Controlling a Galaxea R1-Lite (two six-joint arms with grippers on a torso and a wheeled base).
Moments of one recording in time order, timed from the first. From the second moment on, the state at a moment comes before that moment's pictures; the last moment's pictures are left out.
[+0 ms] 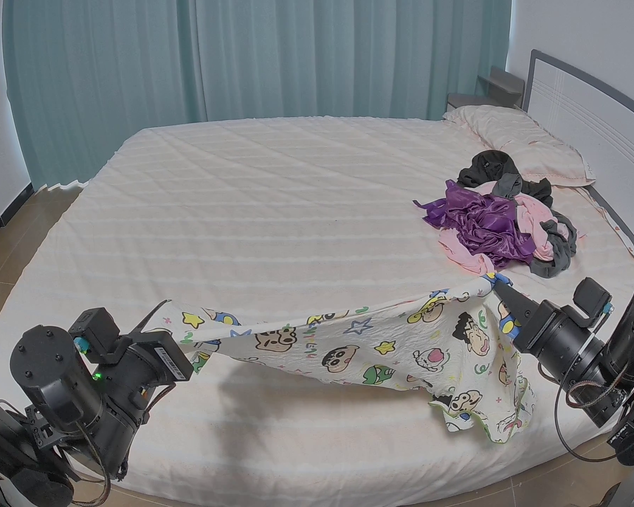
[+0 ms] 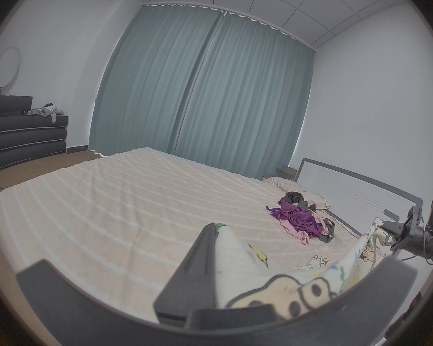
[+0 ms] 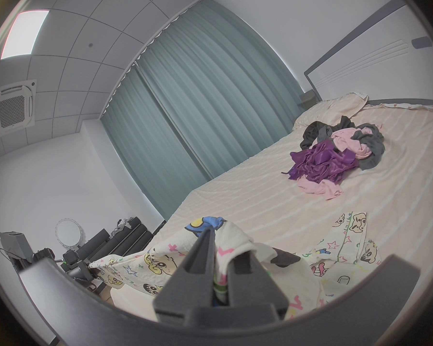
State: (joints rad) left arm -0.70 1.61 -0.16 -1.40 0.62 -0.33; right arm 0.60 1.59 -0.17 -1.44 -0.25 0.55
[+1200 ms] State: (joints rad) left arm -0.70 1.58 -0.16 -1.40 0.62 -0.33; right arm 0.54 1.60 -0.15 -1.44 -0.24 0.55
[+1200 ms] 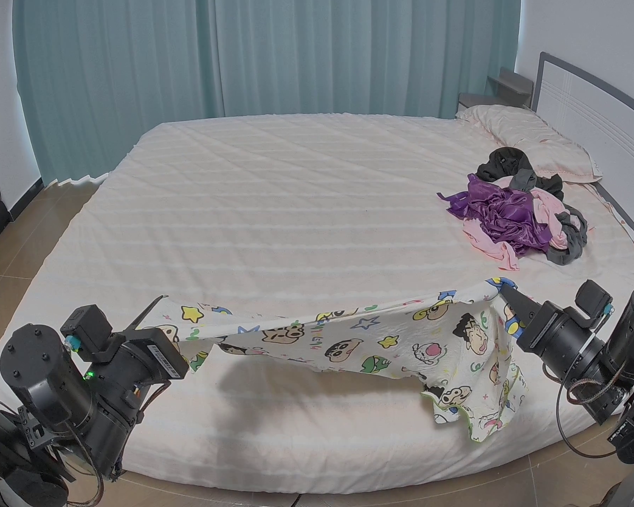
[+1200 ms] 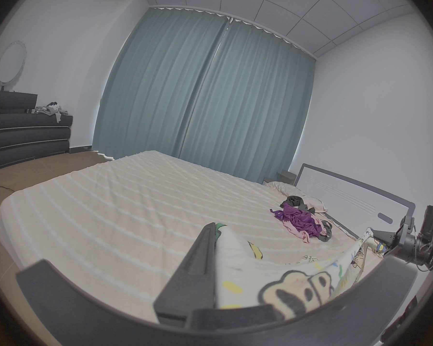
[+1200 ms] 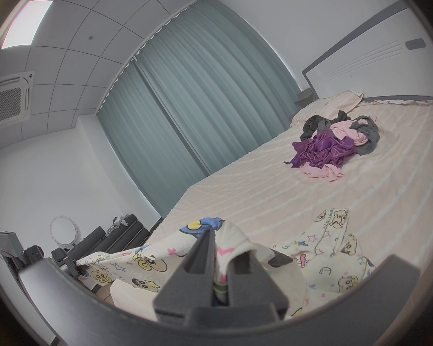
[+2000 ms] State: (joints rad) left arm -0.70 1.40 -0.19 -1.39 0.62 -0.21; right arm 0.56 1.34 -0.15 -1.45 -0.13 0.31
